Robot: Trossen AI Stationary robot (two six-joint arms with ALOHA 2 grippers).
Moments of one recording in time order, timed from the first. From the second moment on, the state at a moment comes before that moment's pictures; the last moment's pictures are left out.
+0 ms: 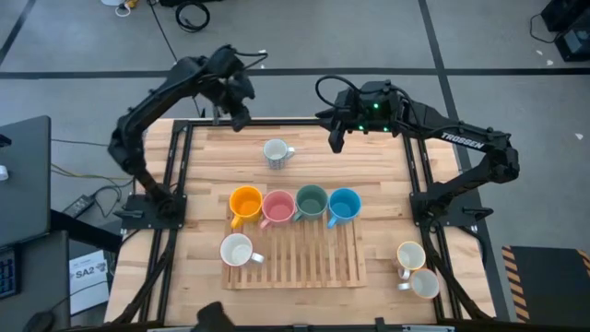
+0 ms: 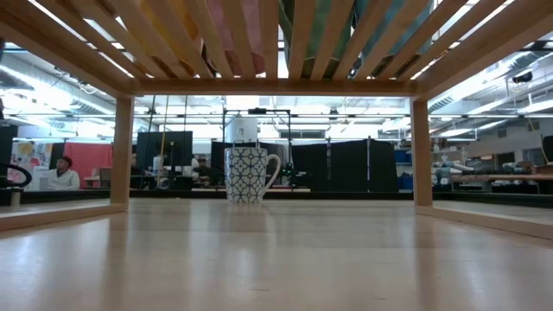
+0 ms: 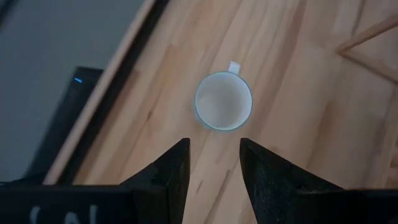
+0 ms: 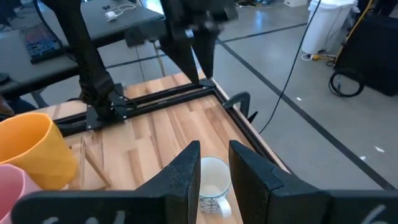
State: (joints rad) left arm 0.76 1.66 1.84 -1.28 0.25 0.26; right arm -0.32 1.34 1.44 -0.45 0.01 0.07
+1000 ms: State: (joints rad) left arm 0.75 1.90 1.84 -1.17 0.26 0.17; right arm -0.33 1.34 1.44 -0.47 0.01 0.07
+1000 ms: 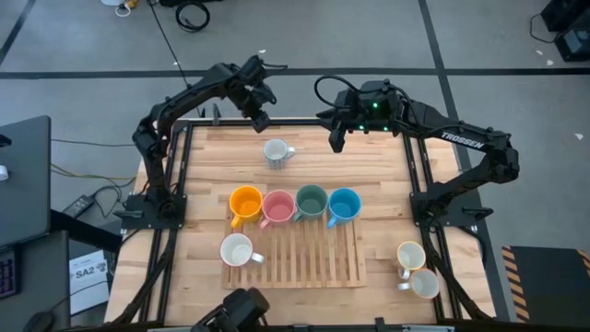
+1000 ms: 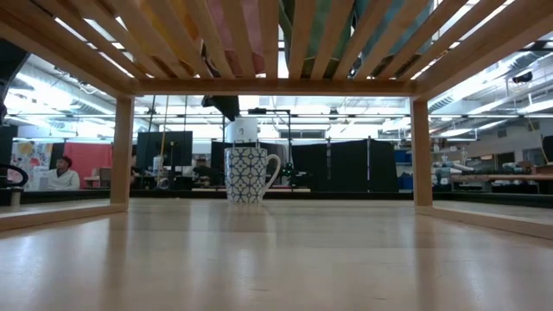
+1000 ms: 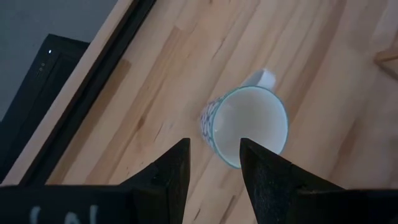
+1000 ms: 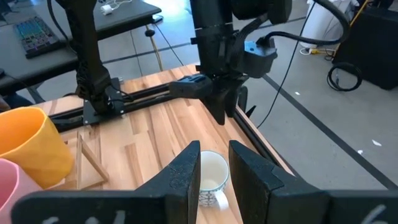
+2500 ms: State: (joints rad) left arm 0.63 1.90 1.79 -1.16 0.15 0.12; right arm -0.33 1.34 1.44 -0.47 0.01 0.08
